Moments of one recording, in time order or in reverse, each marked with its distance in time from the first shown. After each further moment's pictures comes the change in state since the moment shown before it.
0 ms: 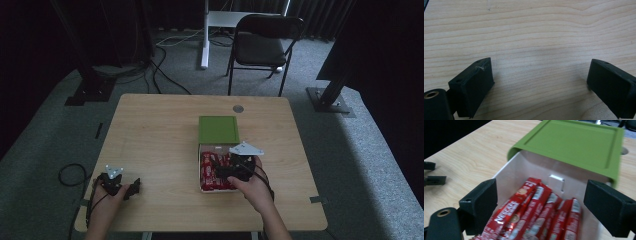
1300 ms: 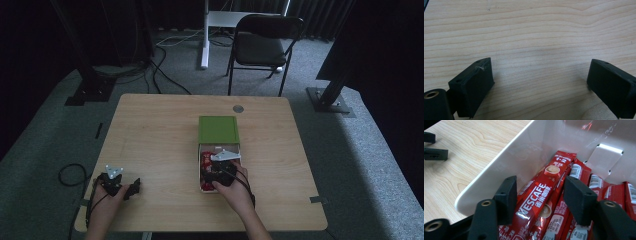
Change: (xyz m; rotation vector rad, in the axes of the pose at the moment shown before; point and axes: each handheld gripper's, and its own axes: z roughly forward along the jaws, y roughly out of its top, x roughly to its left) left arm 0.000 0.000 0.000 -0.001 -0.001 0.000; right arm 0.025 -0.025 0.050 0.156 0.071 -0.008
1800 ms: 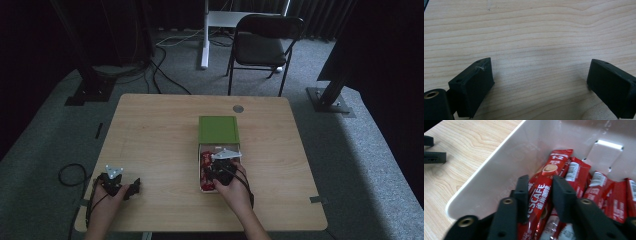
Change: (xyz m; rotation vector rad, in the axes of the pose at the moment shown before) left arm 0.000 0.000 0.000 0.000 0.000 0.001; right arm -0.004 0.001 0.002 0.012 0.002 0.040
